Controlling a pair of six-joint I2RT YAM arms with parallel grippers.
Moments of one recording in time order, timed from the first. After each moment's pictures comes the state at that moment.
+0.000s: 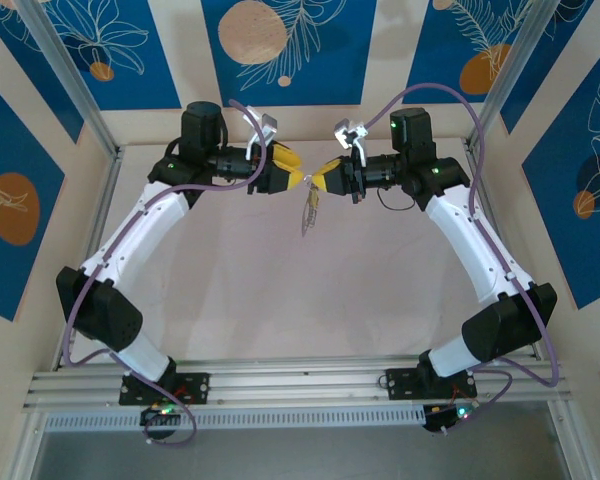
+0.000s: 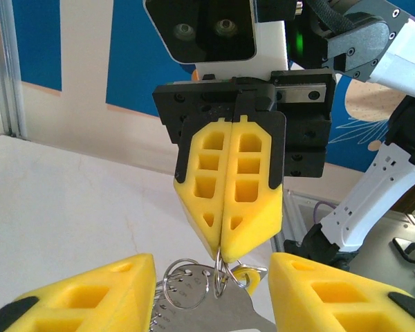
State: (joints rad) left arm -0.42 1.61 1.65 -0.36 1.14 0.04; right arm 0.34 1.49 1.58 -0.64 -1.05 -0.11
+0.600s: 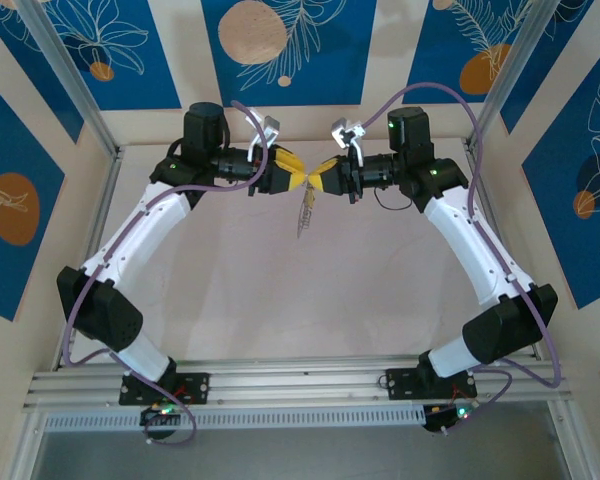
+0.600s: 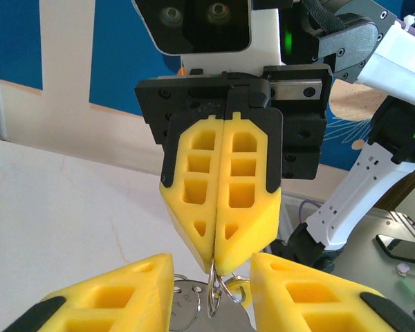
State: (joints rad) left arm -0.44 1.61 1.65 -0.36 1.17 0.03; right arm 0.36 1.48 1.58 -0.61 -1.05 -0.09
